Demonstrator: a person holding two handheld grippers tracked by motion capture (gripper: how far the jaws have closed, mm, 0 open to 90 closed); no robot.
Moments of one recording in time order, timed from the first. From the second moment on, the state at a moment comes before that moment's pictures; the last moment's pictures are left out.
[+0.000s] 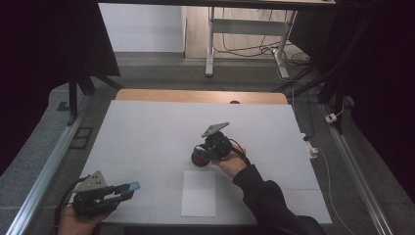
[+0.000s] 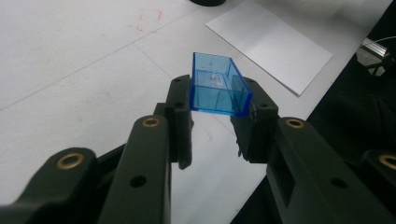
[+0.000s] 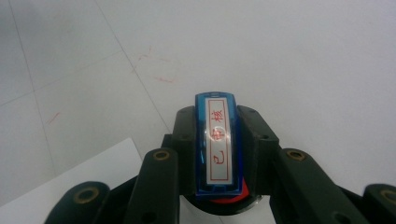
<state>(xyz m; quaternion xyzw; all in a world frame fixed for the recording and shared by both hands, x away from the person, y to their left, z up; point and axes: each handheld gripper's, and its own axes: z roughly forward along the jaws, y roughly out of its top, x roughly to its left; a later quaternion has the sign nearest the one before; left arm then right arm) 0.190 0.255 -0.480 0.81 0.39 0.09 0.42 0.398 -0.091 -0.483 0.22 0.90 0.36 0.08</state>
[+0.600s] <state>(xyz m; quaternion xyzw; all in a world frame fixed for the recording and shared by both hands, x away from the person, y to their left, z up) 0.191 0.254 -0.480 0.82 0.39 0.09 0.42 0.391 -0.082 -0.486 0.21 0.91 0.34 0.11</state>
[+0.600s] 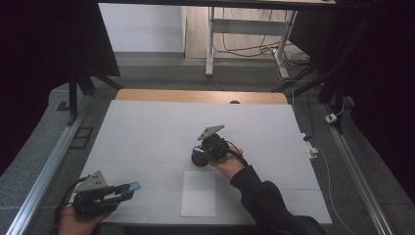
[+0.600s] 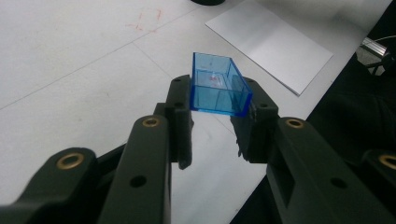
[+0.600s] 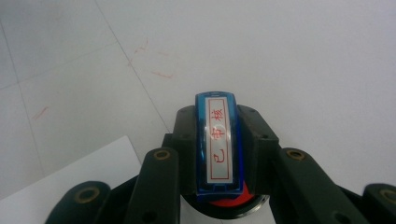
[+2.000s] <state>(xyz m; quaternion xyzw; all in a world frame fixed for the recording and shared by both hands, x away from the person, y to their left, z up) 0.194 0.254 -0.481 0.82 0.40 0.08 0.41 0.394 -0.089 -0.489 0.23 0.90 0.37 0.10</state>
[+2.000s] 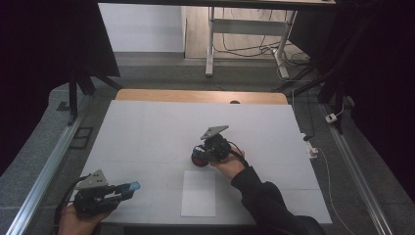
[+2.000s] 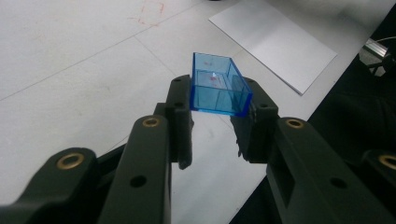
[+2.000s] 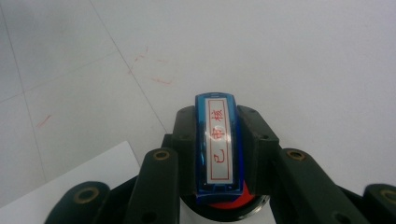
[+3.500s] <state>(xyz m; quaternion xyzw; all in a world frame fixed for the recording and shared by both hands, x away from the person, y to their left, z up) 0.193 0.251 -0.480 0.82 0.40 0.09 0.40 0.359 -0.116 -0.448 0.20 0.88 0.42 0.08</state>
